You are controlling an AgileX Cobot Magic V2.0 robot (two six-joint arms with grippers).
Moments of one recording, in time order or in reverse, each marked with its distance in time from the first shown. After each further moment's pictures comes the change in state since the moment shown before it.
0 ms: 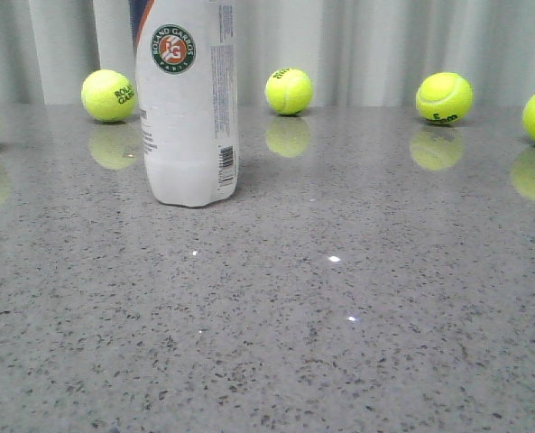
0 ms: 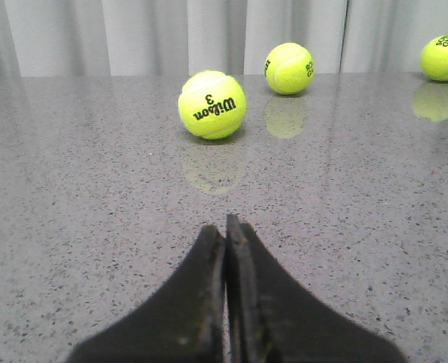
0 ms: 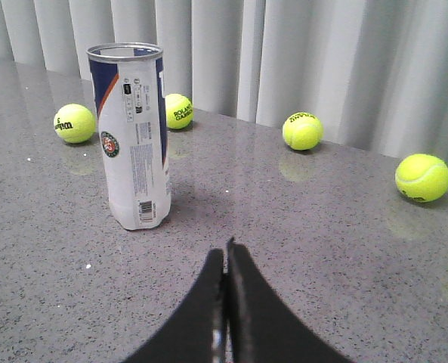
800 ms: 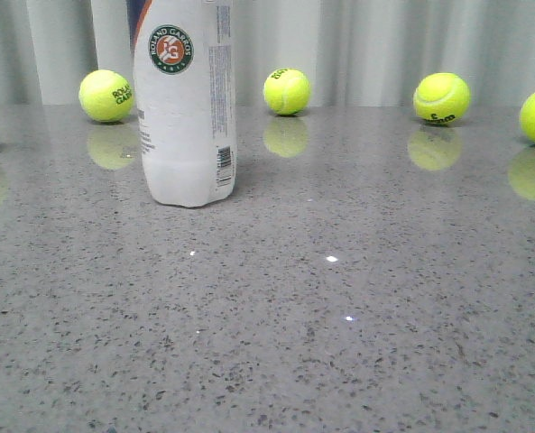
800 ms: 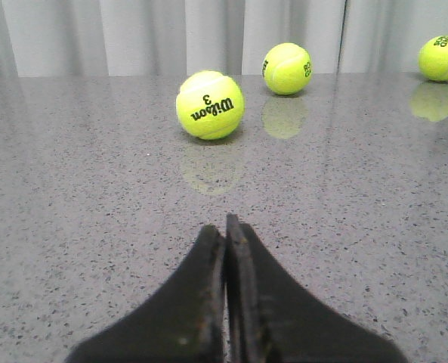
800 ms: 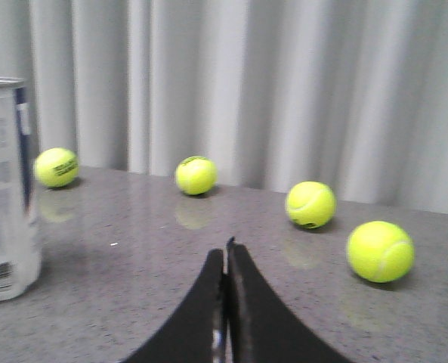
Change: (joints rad) left arm 0.000 0.000 0.000 -0.002 0.001 0.000; right arm -0.276 0.000 0.333 0.000 -0.528 0.000
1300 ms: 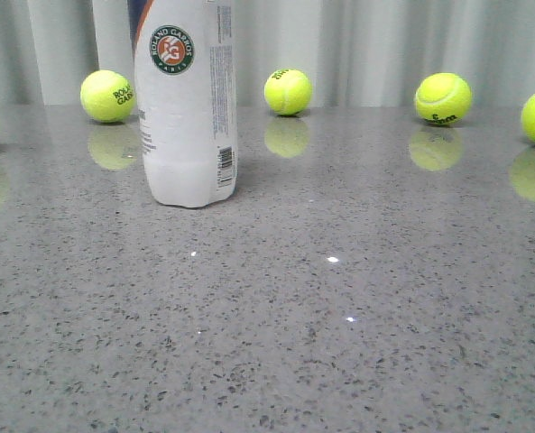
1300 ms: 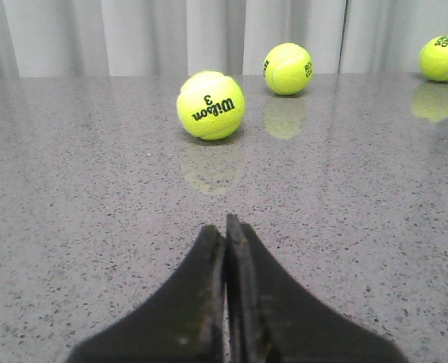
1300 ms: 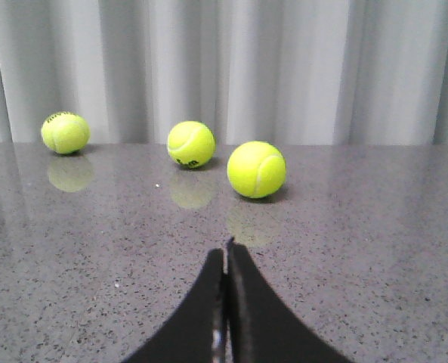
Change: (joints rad) left arm 0.000 0.000 0.000 0.000 0.000 0.000; right arm -0.252 -0.175 0.204 -0.237 0.026 0.261
